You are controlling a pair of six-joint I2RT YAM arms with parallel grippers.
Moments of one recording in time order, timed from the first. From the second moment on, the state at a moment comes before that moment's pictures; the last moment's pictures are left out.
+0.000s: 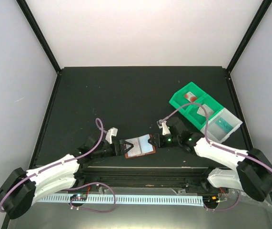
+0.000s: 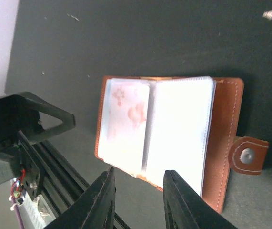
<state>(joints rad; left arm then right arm) -0.71 0.88 0.20 0.13 0.38 -0.95 0.73 1.17 0.53 -0.12 -0.39 0.69</state>
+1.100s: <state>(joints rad) -0.68 0.70 0.15 0.07 0.31 -0.97 0.88 1.59 0.64 0.02 -0.37 0.72</state>
